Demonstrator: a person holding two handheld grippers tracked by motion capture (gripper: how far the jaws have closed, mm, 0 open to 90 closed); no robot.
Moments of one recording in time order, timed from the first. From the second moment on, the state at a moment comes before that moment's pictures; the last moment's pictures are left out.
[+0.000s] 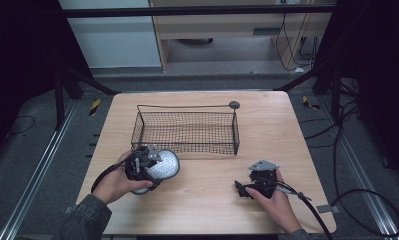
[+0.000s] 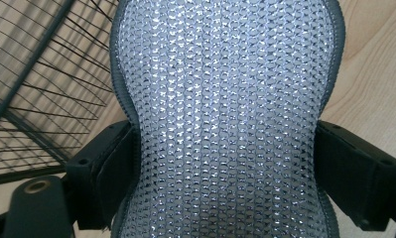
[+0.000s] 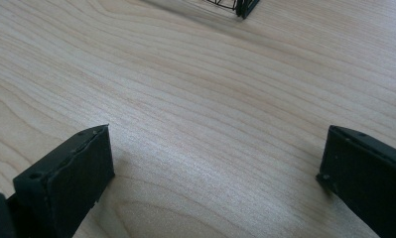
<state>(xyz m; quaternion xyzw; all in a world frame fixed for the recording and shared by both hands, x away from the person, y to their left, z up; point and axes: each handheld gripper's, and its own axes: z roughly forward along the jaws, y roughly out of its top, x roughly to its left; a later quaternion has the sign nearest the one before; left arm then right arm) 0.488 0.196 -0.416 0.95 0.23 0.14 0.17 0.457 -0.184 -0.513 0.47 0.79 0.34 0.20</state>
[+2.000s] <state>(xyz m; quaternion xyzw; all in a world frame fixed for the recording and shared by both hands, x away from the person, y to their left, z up) 0.554 0.184 -0.338 0.96 0.14 0.20 0.12 0.459 -0.182 -0.513 0.47 0.79 0.34 0.20</state>
